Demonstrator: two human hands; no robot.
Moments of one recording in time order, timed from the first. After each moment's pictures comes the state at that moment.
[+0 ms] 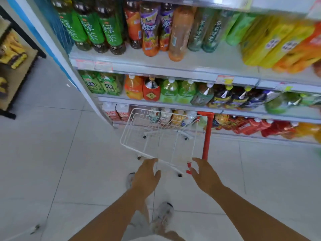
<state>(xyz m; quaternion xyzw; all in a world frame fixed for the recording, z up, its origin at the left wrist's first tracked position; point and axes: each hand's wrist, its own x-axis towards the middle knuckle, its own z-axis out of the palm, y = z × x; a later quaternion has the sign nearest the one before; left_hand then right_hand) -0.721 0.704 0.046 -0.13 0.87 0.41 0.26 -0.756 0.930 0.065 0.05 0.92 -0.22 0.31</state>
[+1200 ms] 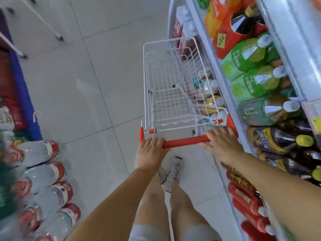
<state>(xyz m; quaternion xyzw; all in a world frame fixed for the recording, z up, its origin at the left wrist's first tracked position) -0.781 1.020 -0.082 -0.50 0.80 0.28 0.16 -1.049 1.064 -0.083 -0.68 0.67 0.20 0.19</state>
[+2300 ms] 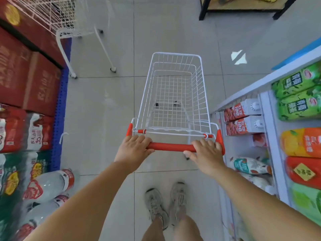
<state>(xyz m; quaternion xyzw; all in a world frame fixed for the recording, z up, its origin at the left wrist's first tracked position) -0.564 0.650 -0.098 -0.56 0.80 0.21 0.06 -0.838 0.660 -0.085 -0.72 0.63 0.19 0.20</state>
